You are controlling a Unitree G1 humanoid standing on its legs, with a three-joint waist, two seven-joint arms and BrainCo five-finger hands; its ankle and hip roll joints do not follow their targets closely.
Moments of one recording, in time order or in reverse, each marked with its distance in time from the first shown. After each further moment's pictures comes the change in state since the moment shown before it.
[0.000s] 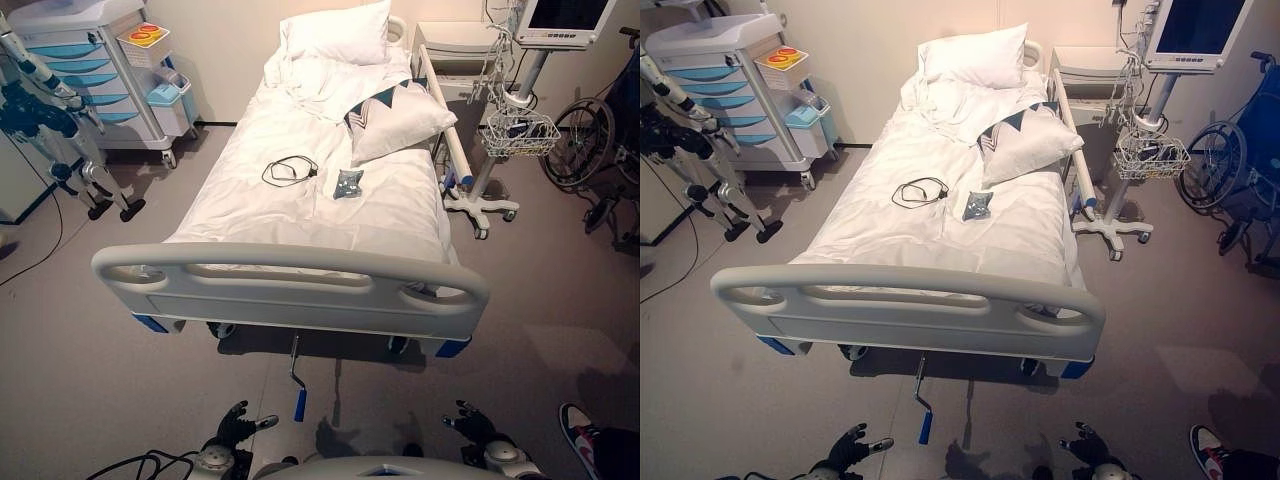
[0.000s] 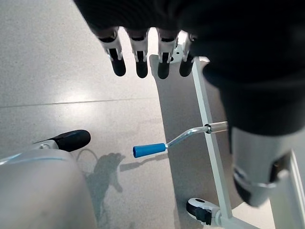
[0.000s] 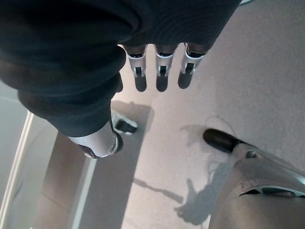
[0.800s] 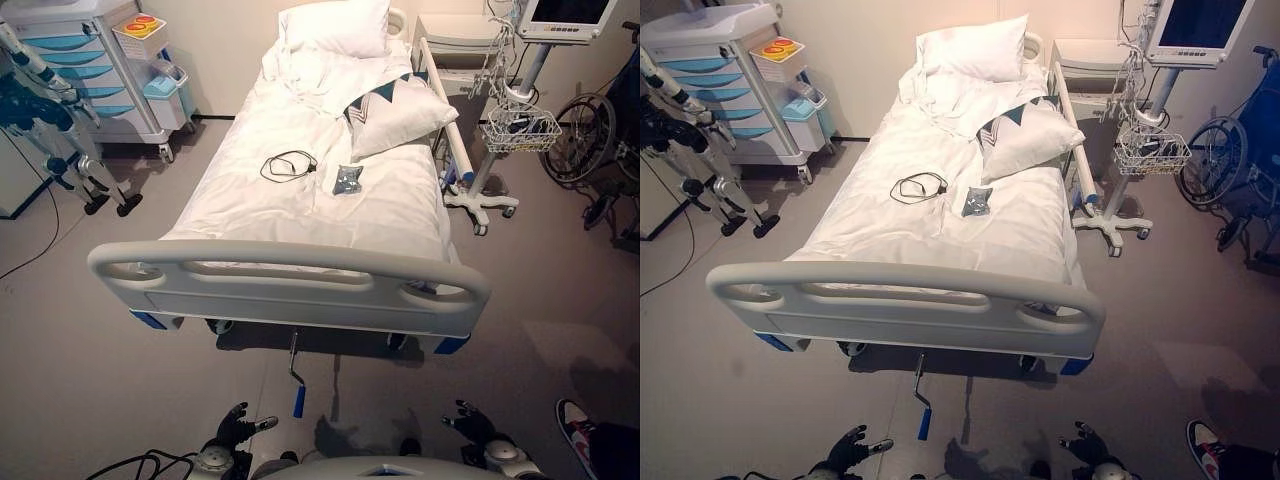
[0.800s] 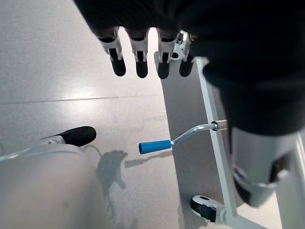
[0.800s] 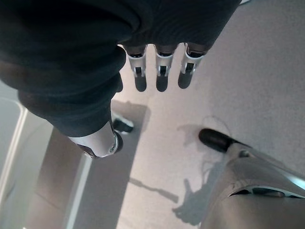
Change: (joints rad) left arm -0.021 0.001 0.022 0.011 -0.046 0.006 -0.008; right arm -0.024 -0.002 0.000 0.001 0.001 0.000 0.005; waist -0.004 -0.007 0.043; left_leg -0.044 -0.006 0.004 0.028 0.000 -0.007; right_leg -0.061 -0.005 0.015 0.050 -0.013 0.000
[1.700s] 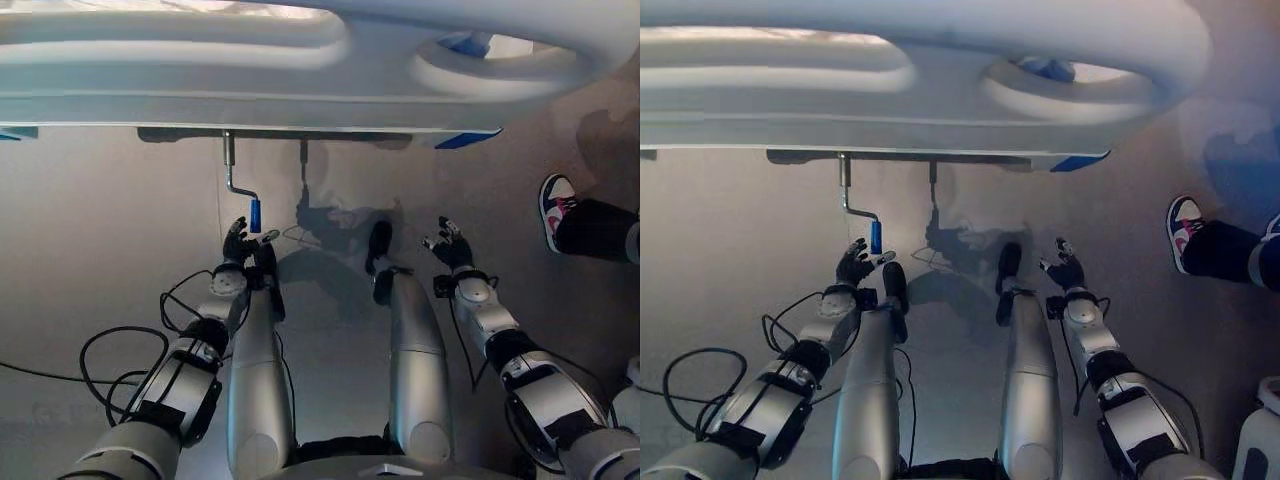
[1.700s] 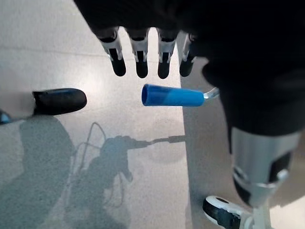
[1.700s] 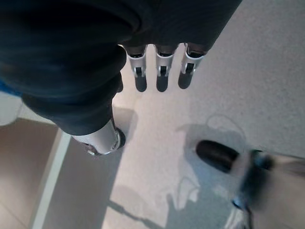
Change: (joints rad) left arm -0.607 0.102 -0.085 -0.199 -0.332 0.001 0.167; right arm -0.477 -0.090 0.081 -0.371 0.117 -0.036 -0.192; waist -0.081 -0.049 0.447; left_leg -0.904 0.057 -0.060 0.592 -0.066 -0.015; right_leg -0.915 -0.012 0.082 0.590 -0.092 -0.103
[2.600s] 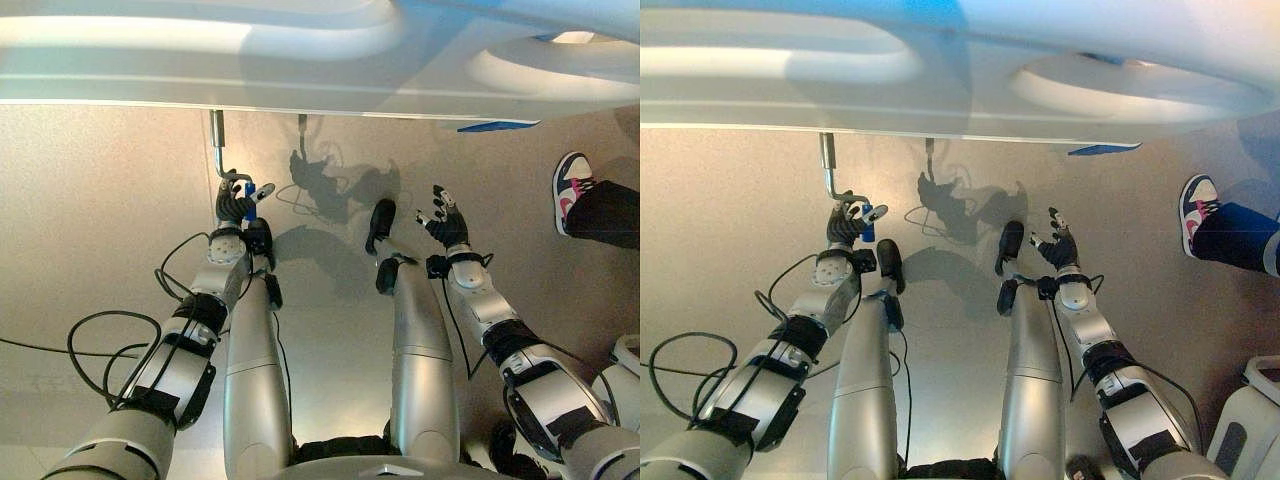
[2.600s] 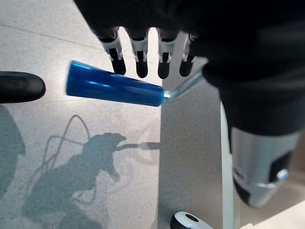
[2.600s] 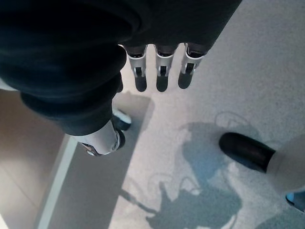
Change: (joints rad) left arm -0.105 0.064 -0.027 -0.162 -0.094 -0.002 0.087; right arm -0.010 -0.010 -0.020 -0.144 -0.040 -0.036 -0.050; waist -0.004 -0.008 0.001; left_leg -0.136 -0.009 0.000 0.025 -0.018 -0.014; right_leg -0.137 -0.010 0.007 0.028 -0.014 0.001
